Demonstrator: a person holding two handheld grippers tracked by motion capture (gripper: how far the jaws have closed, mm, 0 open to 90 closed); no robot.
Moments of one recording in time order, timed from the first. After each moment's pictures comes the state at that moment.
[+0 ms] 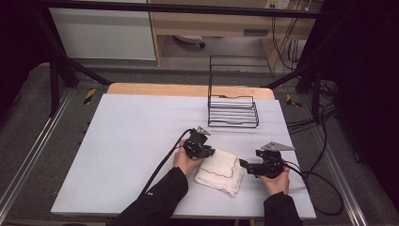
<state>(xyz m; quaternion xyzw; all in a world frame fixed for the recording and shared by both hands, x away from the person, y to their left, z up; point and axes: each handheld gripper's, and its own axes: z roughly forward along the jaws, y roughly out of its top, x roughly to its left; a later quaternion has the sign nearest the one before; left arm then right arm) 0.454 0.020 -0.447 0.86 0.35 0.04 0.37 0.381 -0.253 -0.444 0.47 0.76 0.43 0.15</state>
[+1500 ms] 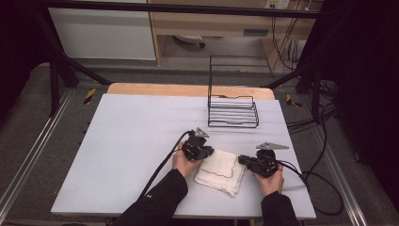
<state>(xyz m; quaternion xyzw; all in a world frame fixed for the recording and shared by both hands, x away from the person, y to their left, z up) 0.444 0.027 -0.445 0.85 0.34 0.06 0.40 0.383 -0.238 -0.447 0.49 0.75 0.43 0.10</state>
